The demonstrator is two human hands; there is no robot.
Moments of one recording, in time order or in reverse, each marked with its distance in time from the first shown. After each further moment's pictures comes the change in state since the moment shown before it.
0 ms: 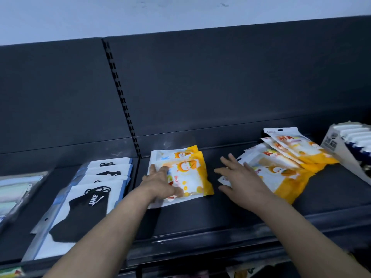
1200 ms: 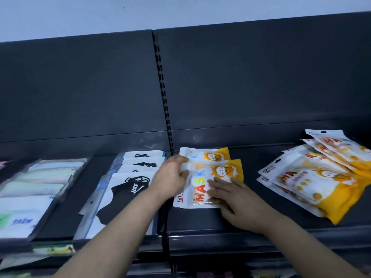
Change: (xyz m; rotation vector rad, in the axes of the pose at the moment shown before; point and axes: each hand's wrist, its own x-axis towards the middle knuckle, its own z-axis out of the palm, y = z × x) left_hand -0.013 -0.072 -0.023 -0.176 0.366 0.318; right_hand 0.011 -0.073 0.064 0.025 -0.021 -0.415
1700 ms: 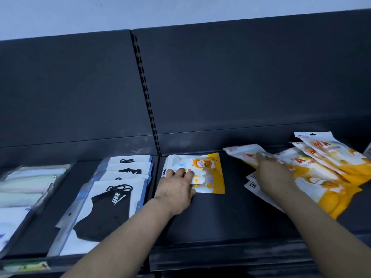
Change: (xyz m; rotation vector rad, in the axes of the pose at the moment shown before) left_hand 0.014 0.031 0.048 0.593 -0.232 0.080; right_hand 0.006 0.091 -0.060 -0.119 0.052 0.794
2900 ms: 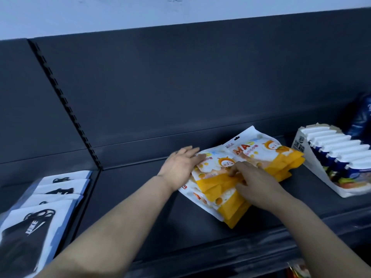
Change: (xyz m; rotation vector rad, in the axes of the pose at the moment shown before) left_hand 0.115 0.154 -0.039 -0.066 0.166 0.412; right_hand -0.027 0.134 -0.045 0.290 -0.158 -0.154
